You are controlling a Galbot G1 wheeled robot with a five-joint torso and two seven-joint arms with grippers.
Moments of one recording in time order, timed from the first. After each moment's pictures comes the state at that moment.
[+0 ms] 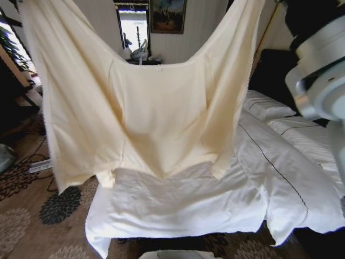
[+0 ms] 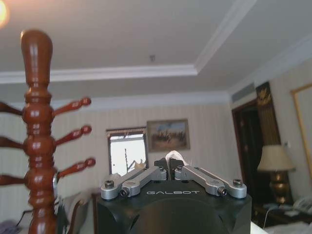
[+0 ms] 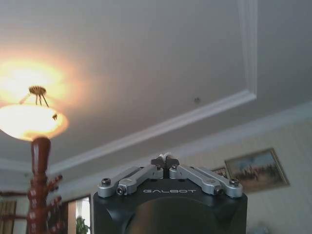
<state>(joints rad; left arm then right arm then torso) -0.14 -0.26 -0.17 -2.19 -1.72 0.63 -0.72 -0.01 0.63 0.10 2.15 1.54 -0.16 0.53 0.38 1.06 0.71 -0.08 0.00</state>
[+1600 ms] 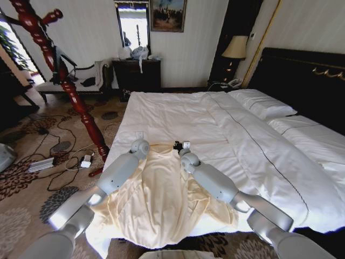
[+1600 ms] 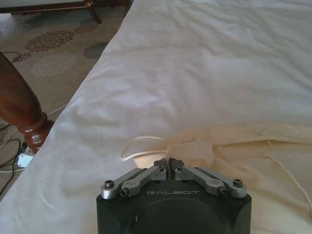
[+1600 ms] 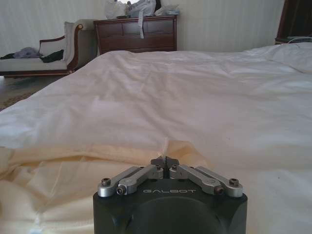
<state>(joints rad) 0.37 -1.20 0.20 -1.33 -1.14 0.64 -0.93 -0.44 1.17 -0.39 1.32 0.93 -0.18 0.49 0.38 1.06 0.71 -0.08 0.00</state>
